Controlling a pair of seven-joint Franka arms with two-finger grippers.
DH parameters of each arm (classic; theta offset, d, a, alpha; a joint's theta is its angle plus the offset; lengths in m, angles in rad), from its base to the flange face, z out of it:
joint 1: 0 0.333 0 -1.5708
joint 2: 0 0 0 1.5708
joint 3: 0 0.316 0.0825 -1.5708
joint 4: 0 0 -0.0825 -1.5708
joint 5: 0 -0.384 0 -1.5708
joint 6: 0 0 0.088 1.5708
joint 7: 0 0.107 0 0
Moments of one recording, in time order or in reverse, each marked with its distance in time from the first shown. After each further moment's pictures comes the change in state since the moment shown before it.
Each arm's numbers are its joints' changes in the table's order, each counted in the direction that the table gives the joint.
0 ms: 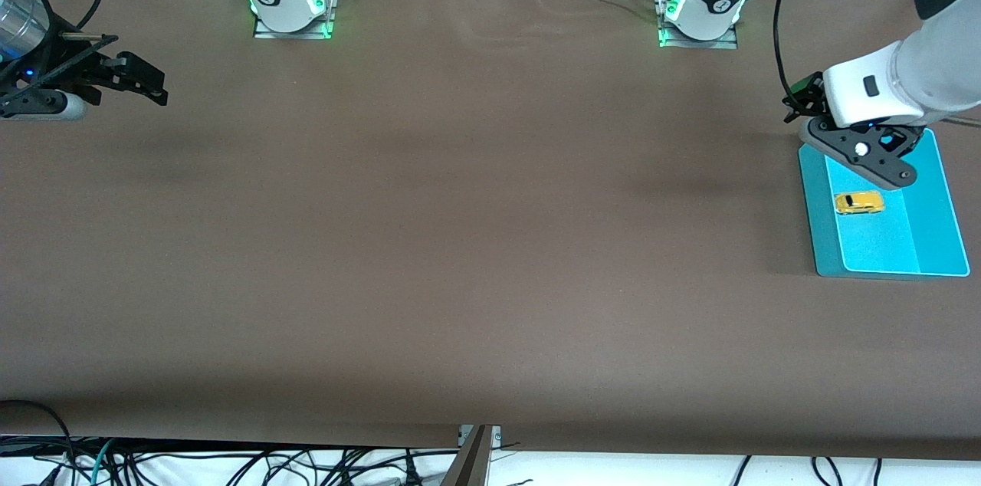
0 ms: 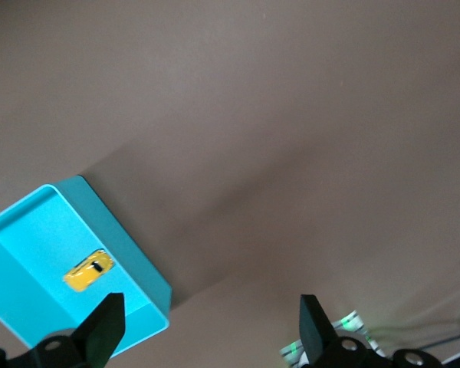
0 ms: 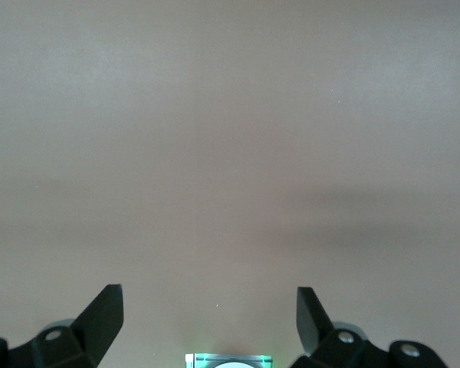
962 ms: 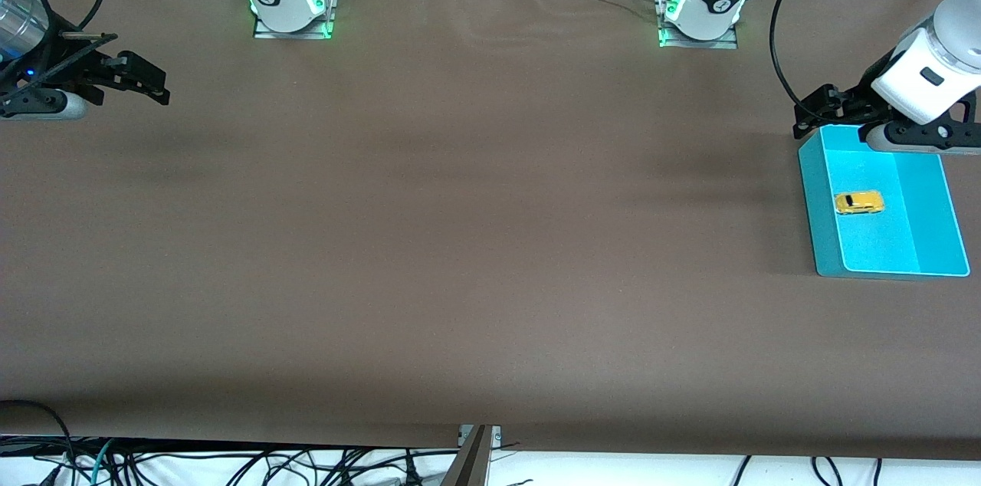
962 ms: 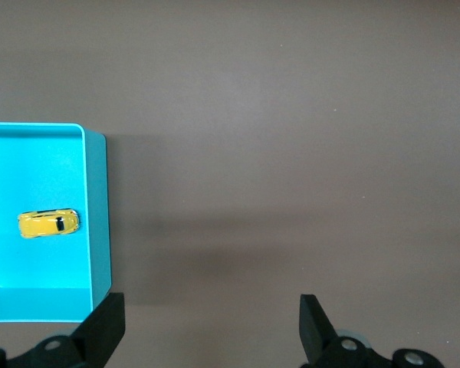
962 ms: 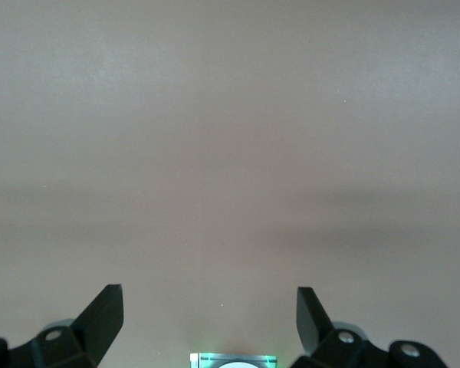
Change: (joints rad) left arm -0.238 -0.143 0.327 0.201 0.080 0.212 -0.439; right arm 0.165 0.001 -0.166 -0.002 -0.010 -0.001 0.002
